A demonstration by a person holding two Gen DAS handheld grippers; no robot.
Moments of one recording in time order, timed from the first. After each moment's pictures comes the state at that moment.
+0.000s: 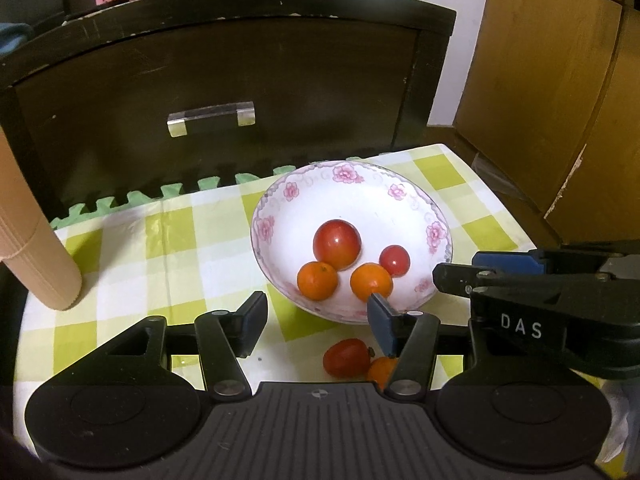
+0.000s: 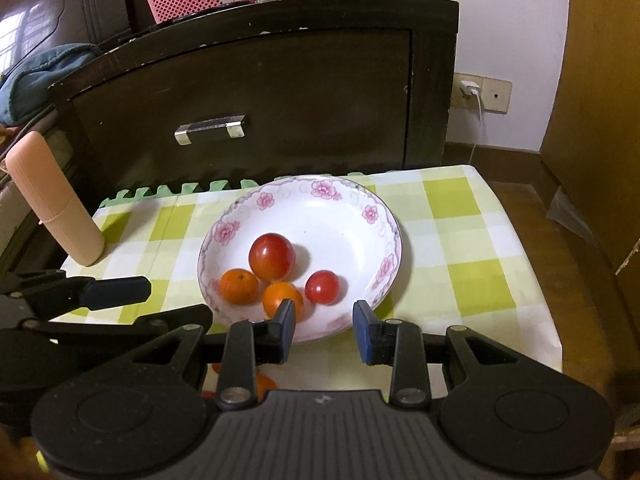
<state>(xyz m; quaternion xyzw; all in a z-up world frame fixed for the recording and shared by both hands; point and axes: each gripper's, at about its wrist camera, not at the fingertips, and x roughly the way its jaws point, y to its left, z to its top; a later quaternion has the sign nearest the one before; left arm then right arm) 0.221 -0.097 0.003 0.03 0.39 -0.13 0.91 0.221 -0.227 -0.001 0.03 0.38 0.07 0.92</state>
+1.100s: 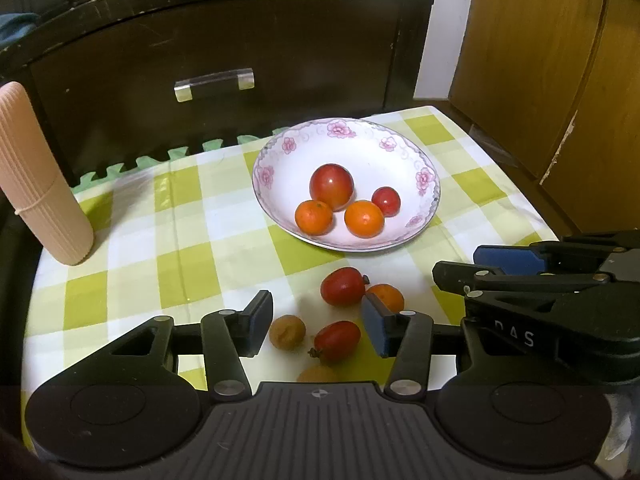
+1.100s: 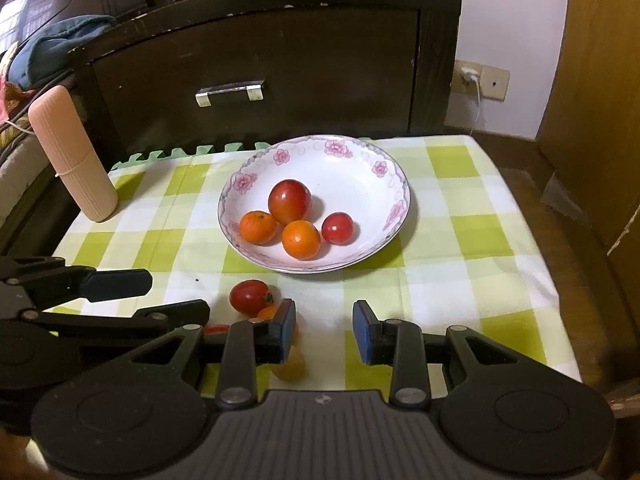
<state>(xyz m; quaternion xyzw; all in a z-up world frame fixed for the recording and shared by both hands) 0.181 -0.090 -0.007 0.05 0.41 -0.13 0.90 0.178 -0.211 -0.011 0.01 0.40 0.06 0.92</state>
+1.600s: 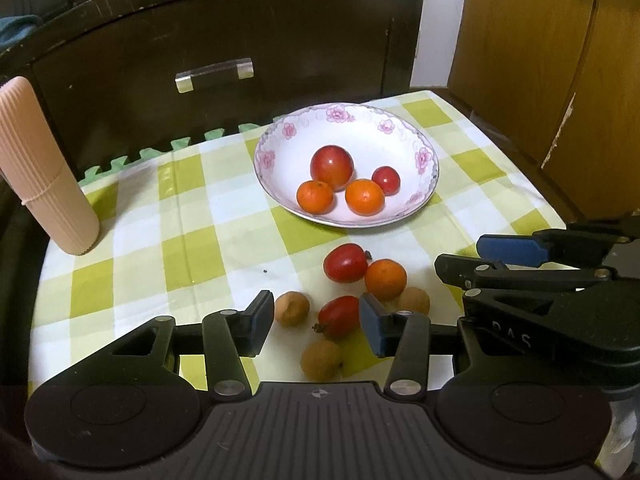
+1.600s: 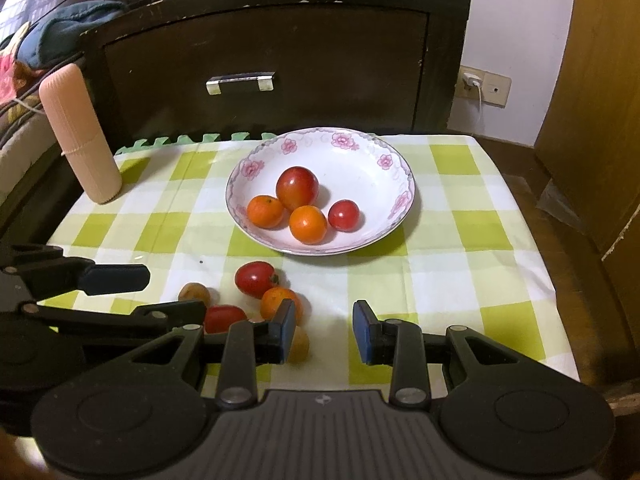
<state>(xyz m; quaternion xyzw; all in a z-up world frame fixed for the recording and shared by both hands) 0.169 -0.089 -0.013 0.07 0.42 -0.13 0.90 0.165 -0.201 -0.017 -0.02 0.40 0.07 0.92</state>
